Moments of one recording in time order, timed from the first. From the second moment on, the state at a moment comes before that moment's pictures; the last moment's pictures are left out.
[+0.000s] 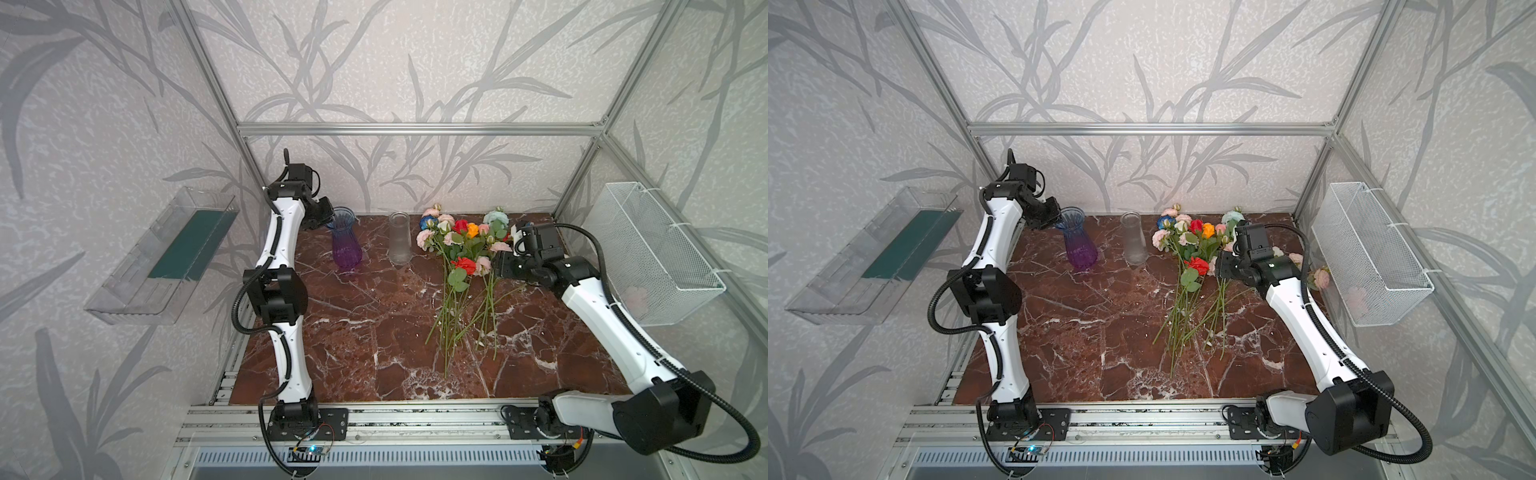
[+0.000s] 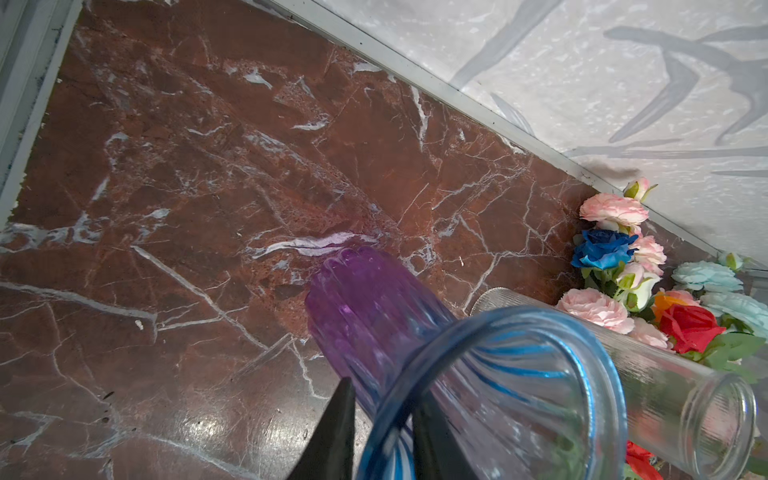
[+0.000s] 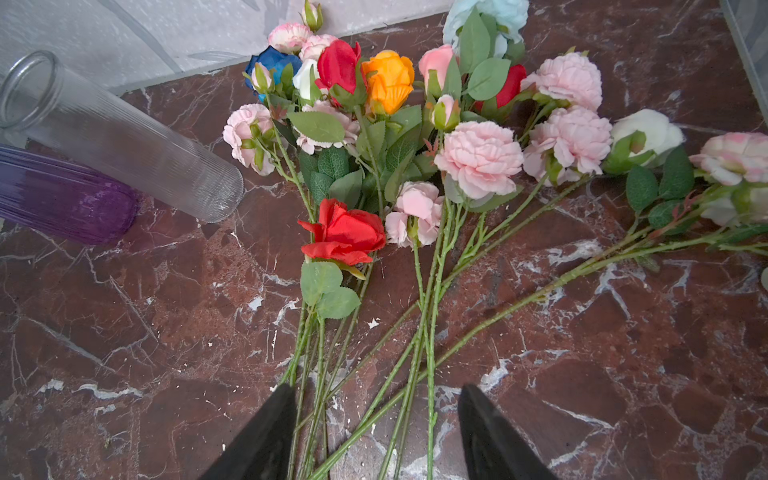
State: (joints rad) left arm 0.07 2.20 2.36 -1.21 0.19 -0.38; right arm 0.25 1.29 1.21 -0.75 -0.02 0.35
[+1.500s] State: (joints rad) left arm -0.36 1.54 1.52 -1.13 0.38 -0.45; right arm 0.18 1.35 1.07 -0.66 0.00 0.46
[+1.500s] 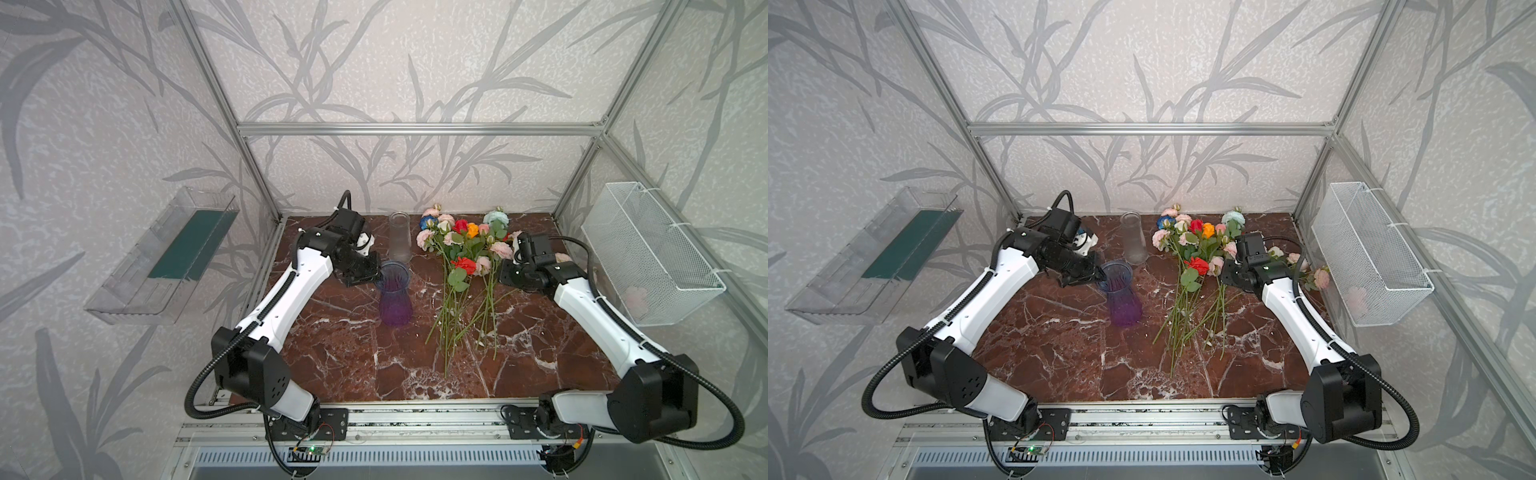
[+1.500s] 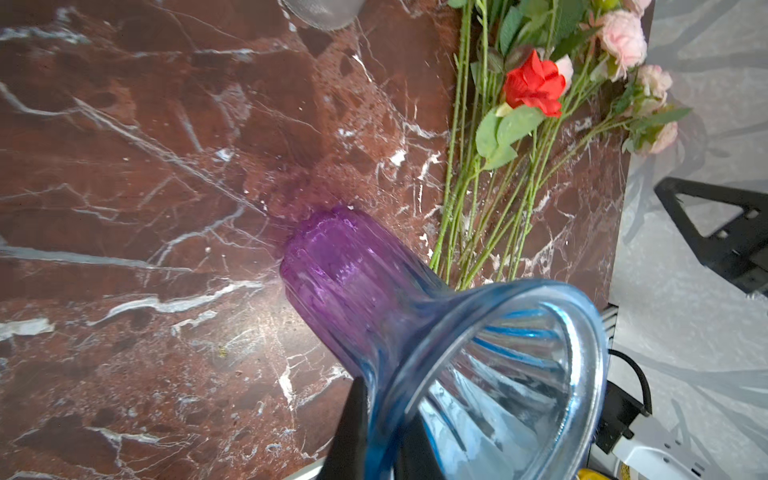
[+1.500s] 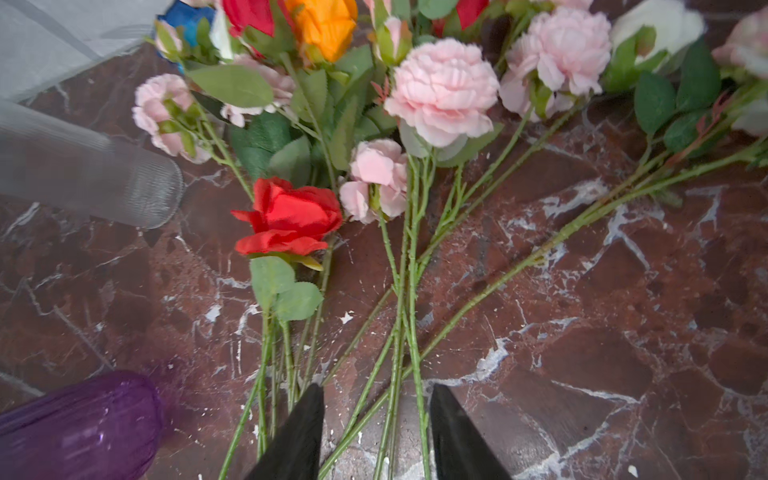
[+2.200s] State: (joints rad) left arm -0.38 1.63 1.60 -1.13 0.44 -0.38; right arm 0.13 1.81 1.23 -0.63 -0.09 0.39
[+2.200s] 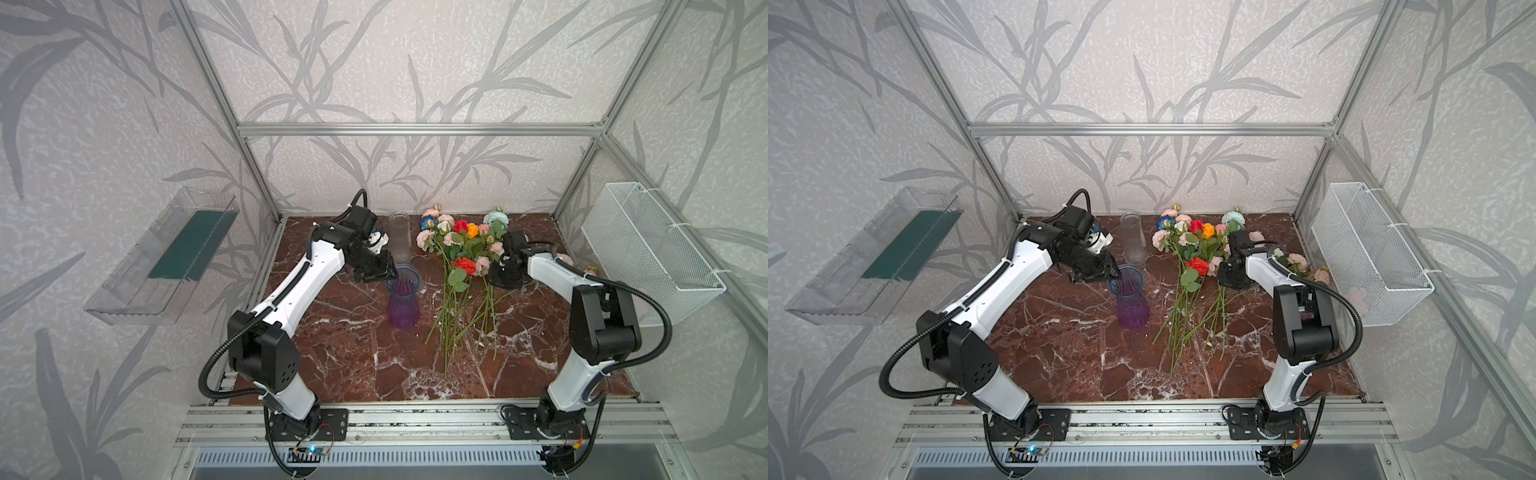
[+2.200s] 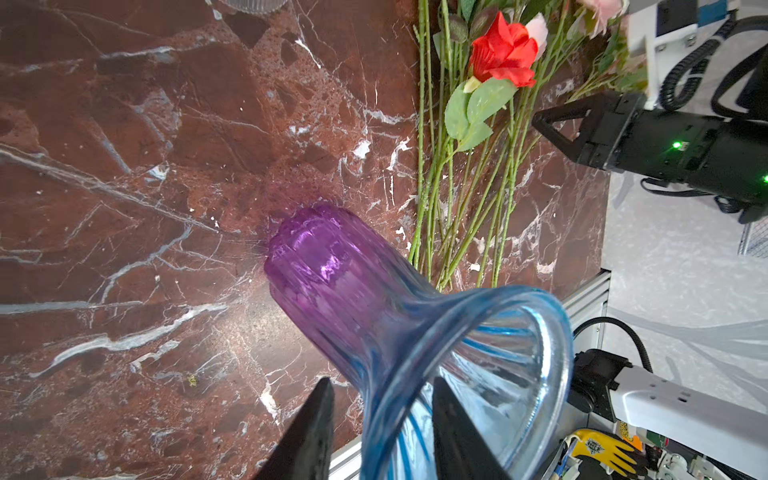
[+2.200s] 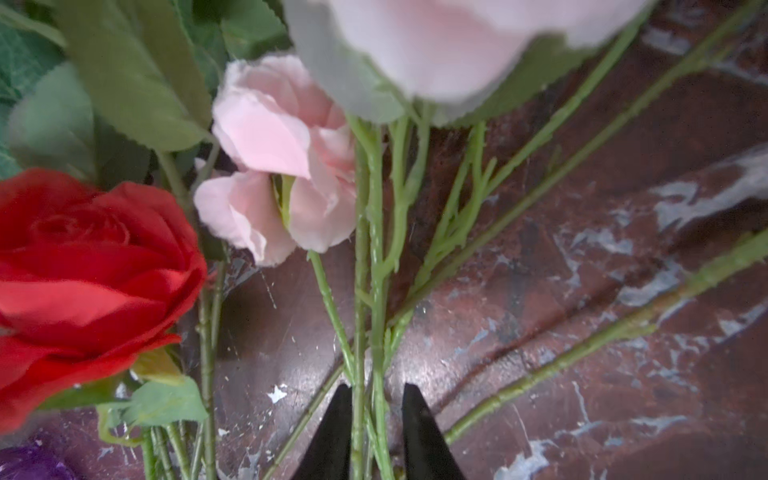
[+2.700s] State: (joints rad) left arm -0.37 1.49 1.62 -1.12 0.40 -0.39; right arm 0.13 1.88 1.25 -0.64 -0.10 0.34
